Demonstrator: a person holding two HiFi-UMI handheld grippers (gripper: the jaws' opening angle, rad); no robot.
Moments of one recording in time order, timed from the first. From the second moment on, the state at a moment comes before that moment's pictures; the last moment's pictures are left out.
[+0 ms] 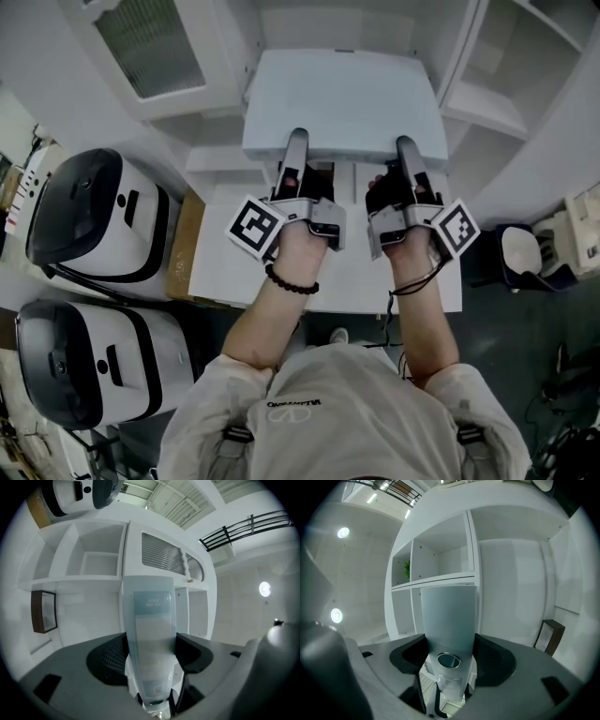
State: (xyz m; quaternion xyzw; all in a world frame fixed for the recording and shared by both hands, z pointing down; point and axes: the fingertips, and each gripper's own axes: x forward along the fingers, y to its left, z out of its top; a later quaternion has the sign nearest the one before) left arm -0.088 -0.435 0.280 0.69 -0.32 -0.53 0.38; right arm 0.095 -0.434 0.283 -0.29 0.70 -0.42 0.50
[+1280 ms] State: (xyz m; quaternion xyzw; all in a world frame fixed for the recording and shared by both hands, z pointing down) left arm -0.078 -0.568 0.261 0.67 -0.36 -0.53 0.38; right arm 0.107 -0.566 0.260 -0.31 0.68 -0.45 0.48
